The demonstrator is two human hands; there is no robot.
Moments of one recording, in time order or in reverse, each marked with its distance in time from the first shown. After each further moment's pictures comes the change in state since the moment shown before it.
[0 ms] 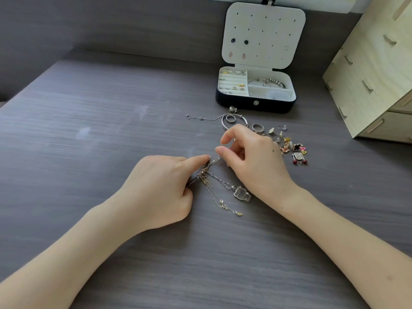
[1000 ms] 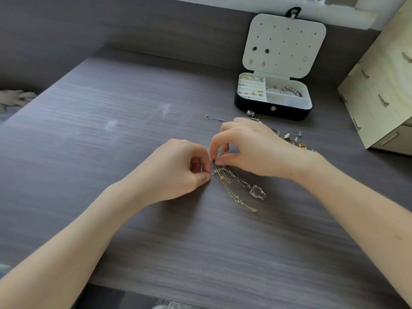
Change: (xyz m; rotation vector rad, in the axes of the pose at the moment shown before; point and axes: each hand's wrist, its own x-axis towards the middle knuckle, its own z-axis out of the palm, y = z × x) left_hand 0.000 -0.019 -0.008 -0.421 -0.067 -0.219; right_hand 0.037 -0.034 -0.012 -0.316 -0.509 -0.324
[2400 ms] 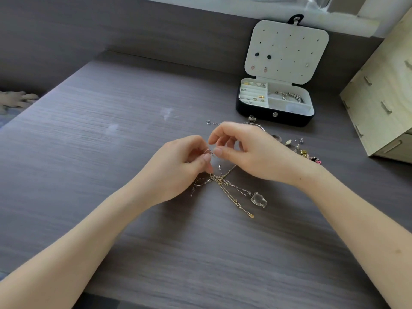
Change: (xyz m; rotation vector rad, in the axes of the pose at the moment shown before) left_hand 0.004 0.002 0.001 -0.294 0.106 -0.066; right_hand 0.001 0.009 0.008 0.407 0.129 0.005
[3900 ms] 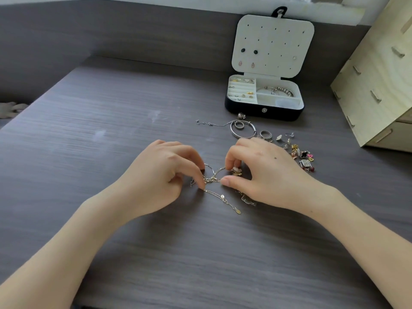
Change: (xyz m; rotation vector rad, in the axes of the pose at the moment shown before) left_hand 0.000 -0.017 -0.007 0.456 -0.066 0.437; right_hand -0.043 0.007 0.001 -0.409 0.075 0.024
